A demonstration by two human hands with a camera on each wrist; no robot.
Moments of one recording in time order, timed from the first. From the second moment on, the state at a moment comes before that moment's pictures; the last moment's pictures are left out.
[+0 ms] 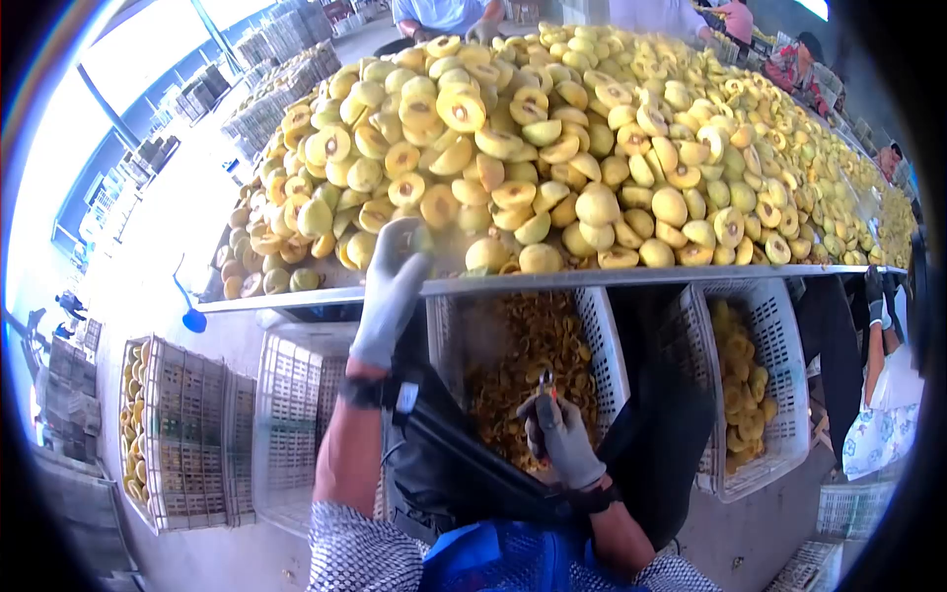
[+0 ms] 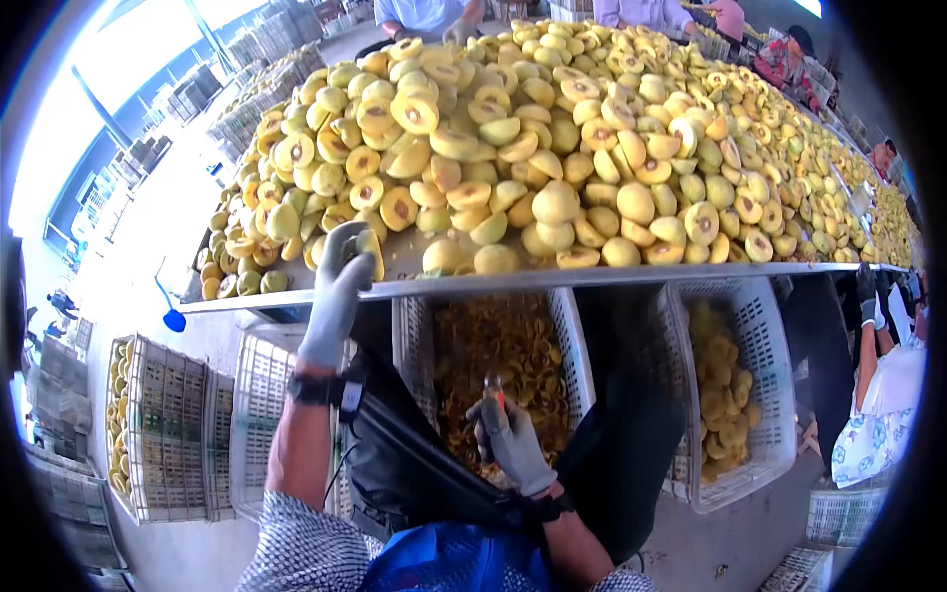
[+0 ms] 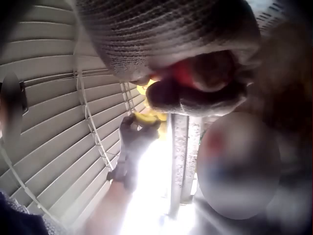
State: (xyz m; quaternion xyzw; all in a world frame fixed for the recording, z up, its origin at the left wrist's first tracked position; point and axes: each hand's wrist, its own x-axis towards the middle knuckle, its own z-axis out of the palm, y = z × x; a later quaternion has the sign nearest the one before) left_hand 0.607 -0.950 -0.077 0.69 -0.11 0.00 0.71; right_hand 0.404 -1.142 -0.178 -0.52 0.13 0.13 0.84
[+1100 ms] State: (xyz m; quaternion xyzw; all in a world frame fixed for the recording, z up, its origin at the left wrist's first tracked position) left_hand 0.500 -1.011 -0.182 0.64 -0.03 -0.03 0.77; right_hand 0.434 -1.098 -0.211 -0.69 0.05 -0.01 0.73
